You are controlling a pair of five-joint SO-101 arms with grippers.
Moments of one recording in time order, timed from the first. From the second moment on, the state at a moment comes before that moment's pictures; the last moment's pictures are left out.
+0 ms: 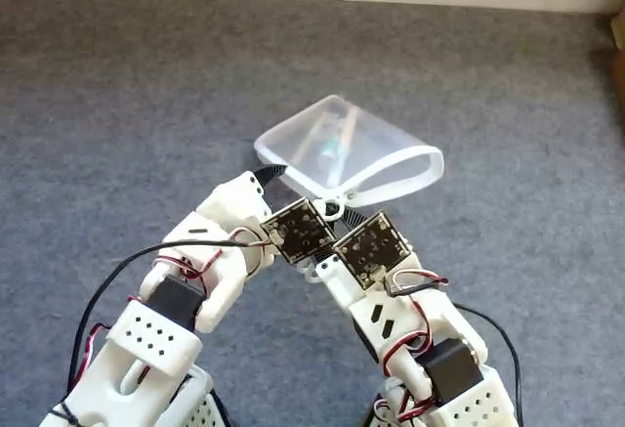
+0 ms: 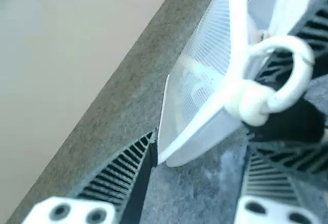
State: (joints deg) left arm 21.5 -59.8 70.5 24.0 -34.6; right arm -33.1 -91.8 75.3 42.2 16.7
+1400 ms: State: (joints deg) left arm 27.6 -59.8 76.4 15.1 -25.2; right arm -33.1 -101.2 66.5 56.9 13.9
